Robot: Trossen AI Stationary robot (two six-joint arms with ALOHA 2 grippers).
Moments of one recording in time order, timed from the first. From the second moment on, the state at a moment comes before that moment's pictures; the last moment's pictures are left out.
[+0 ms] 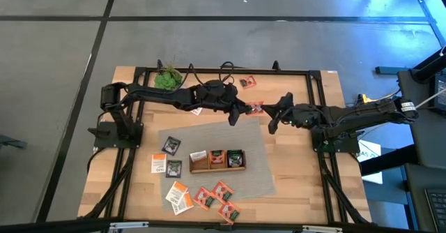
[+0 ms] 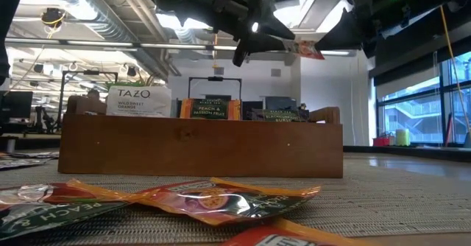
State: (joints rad) left arm 0.19 1.75 1.21 0.23 0.12 -0.41; right arm 0.07 0.93 0.54 0.02 0.53 0.33
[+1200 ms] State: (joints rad) left arm 0.07 1.75 1.59 -0.89 0.29 -0.14; right arm 0.07 0.92 0.53 -0.19 0.42 0.21
